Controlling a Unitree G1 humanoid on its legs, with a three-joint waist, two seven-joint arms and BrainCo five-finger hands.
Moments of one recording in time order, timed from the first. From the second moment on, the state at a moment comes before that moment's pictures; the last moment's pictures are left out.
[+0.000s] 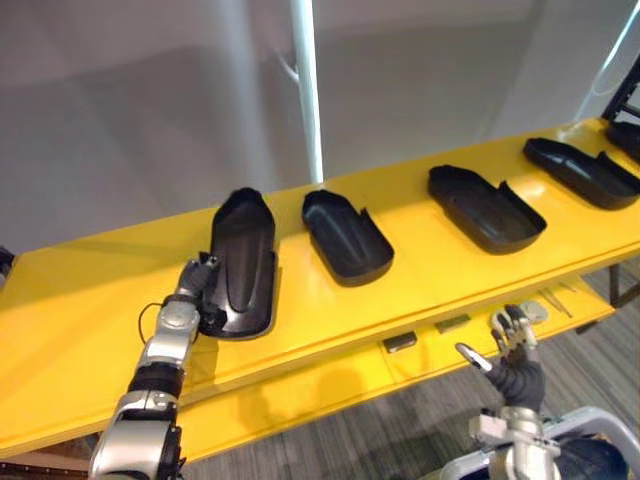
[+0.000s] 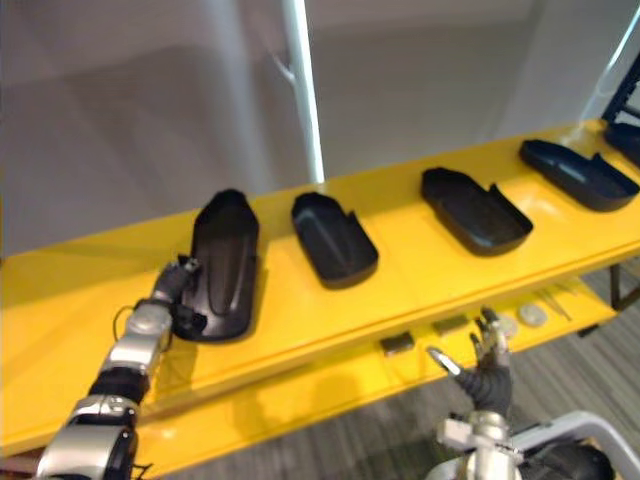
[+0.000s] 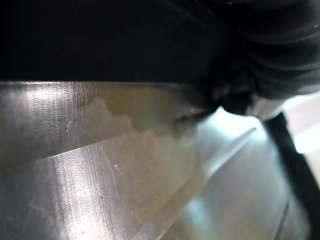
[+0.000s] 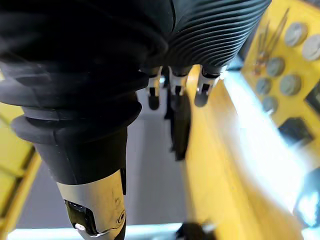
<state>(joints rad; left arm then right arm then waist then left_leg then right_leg) -0.56 0.39 0.06 0.76 0.03 0.07 0.06 0.39 0.03 -0.14 -0.33 0.09 -0.27 0.01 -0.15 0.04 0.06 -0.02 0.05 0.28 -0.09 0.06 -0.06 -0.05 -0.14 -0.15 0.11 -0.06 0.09</state>
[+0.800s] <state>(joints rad) -0.85 0.31 -0.02 0.95 -0.07 0.07 0.16 0.18 -0.09 0.25 -0.41 0.22 -0.28 0.09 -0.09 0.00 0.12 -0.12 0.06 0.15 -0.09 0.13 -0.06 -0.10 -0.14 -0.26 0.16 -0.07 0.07</state>
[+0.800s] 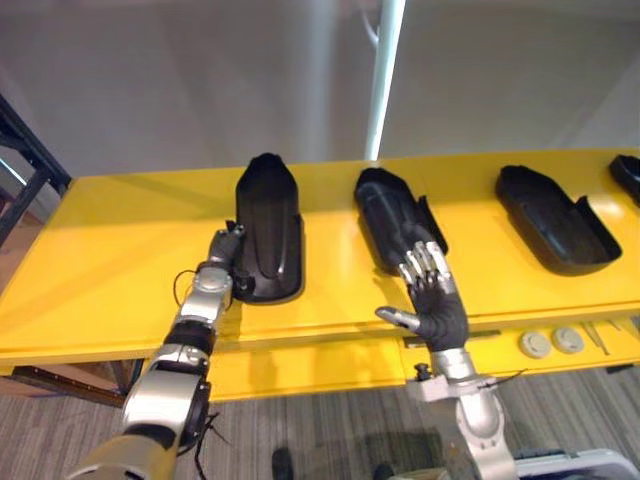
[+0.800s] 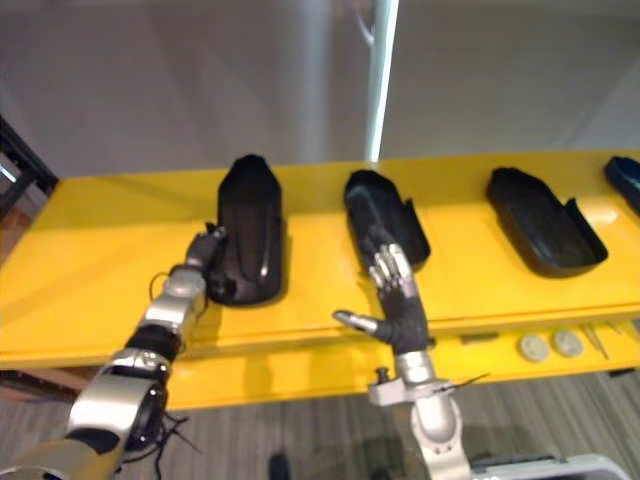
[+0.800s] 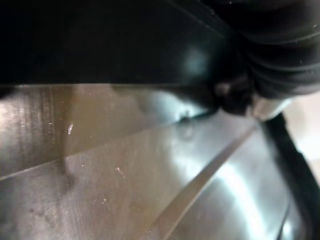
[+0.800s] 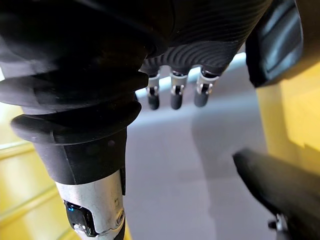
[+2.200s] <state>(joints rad) -0.61 0.21 0.14 -0.09 0.11 0.00 0.55 0.20 -0.09 0.27 -0.33 0.21 -0.30 0.06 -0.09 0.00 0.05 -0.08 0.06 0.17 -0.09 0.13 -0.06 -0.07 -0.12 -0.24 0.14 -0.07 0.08</state>
